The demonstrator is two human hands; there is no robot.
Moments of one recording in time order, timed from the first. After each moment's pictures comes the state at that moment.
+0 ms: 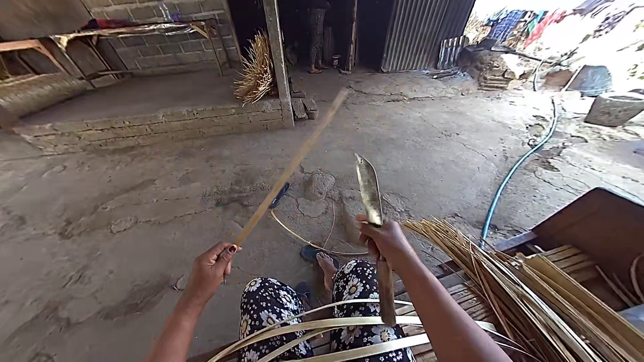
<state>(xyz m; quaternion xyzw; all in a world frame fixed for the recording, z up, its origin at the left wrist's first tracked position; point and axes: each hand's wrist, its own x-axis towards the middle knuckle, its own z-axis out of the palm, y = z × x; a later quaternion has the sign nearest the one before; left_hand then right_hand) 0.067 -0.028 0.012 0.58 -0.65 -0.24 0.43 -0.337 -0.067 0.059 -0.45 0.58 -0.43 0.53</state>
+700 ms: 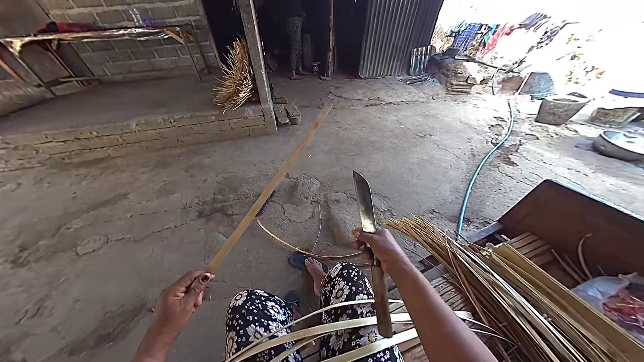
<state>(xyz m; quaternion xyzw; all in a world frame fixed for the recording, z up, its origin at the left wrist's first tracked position) 0.090 -0.013 -0.015 0.55 -0.65 -0.23 0.47 -0.369 -0.068 0.029 -0.35 0.62 -0.43 0.56</state>
